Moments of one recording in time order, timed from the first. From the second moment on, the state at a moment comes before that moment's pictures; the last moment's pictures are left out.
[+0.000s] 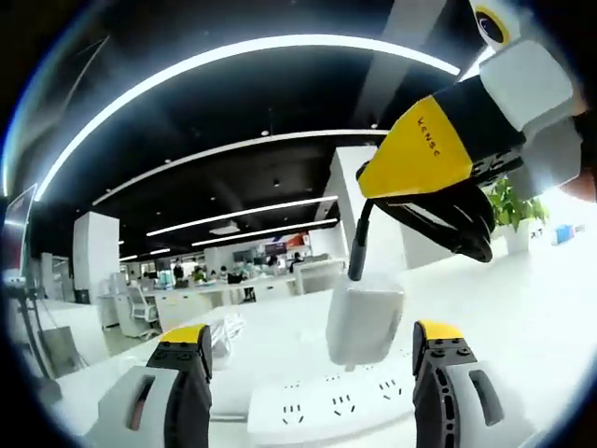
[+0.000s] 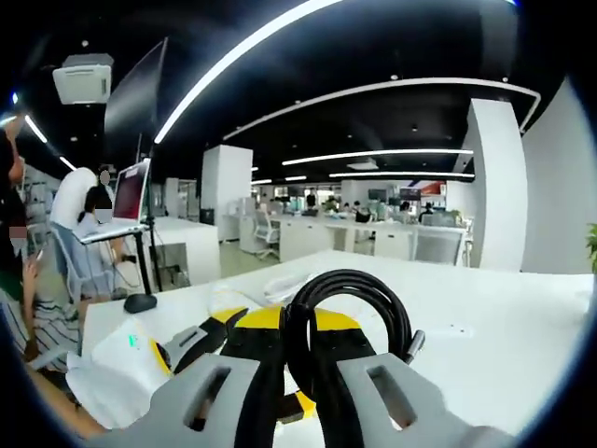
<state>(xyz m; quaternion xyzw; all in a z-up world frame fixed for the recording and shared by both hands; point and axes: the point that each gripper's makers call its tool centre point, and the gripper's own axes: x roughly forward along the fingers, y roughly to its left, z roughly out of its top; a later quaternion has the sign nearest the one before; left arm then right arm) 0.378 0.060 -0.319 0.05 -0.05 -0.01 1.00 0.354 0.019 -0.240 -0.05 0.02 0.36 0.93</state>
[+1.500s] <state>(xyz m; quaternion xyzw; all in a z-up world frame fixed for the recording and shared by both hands) 0.366 -0.010 -0.344 0.15 0.07 -0.46 0.87 0.347 0.016 -0.258 -0.10 0.08 0.40 0.91</state>
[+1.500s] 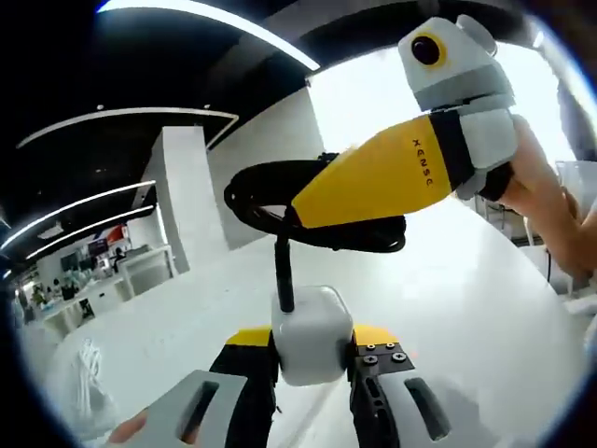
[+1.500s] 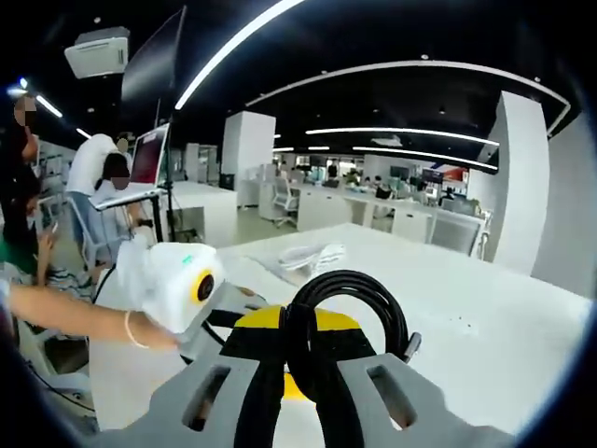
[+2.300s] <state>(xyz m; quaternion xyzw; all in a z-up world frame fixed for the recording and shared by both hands) 0.405 -0.016 -0.363 0.16 0.14 -0.64 0.74 0.396 0.012 -0.277 -0.13 0.11 0.40 0.90</state>
